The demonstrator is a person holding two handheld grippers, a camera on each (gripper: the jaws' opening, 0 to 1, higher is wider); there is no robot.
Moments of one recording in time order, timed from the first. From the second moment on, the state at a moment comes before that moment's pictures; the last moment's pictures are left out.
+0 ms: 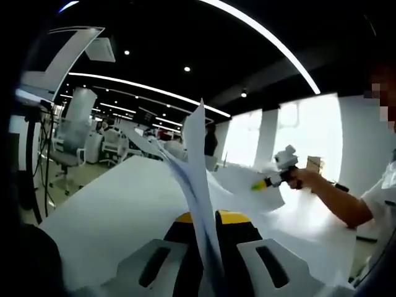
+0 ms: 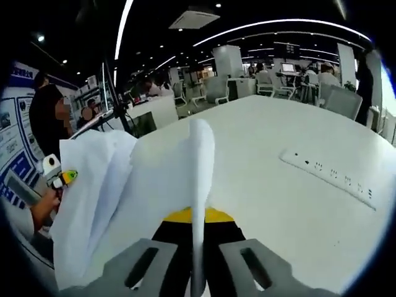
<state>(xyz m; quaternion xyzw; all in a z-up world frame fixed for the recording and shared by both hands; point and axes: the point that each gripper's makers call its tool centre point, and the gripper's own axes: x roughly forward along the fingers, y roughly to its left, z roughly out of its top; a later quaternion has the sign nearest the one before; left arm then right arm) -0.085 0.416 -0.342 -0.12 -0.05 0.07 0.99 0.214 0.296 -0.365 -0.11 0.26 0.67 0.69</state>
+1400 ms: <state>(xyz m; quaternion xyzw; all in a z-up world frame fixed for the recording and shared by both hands) -0.042 0.415 -0.353 -0.13 -0.02 0.10 0.99 0.261 0.239 -0.284 -0.01 0.19 0.63 0.75</state>
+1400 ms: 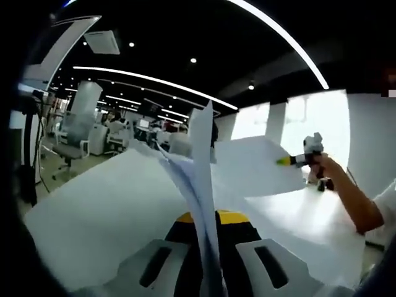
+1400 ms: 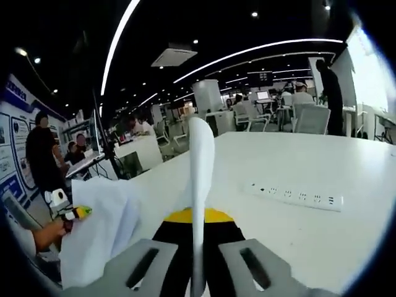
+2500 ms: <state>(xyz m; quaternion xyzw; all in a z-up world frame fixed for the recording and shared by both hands) -0.015 0.424 -0.341 -0.16 -0.07 0.12 0.98 0.246 0.234 -0.242 -0.03 0.13 0.63 0.76</state>
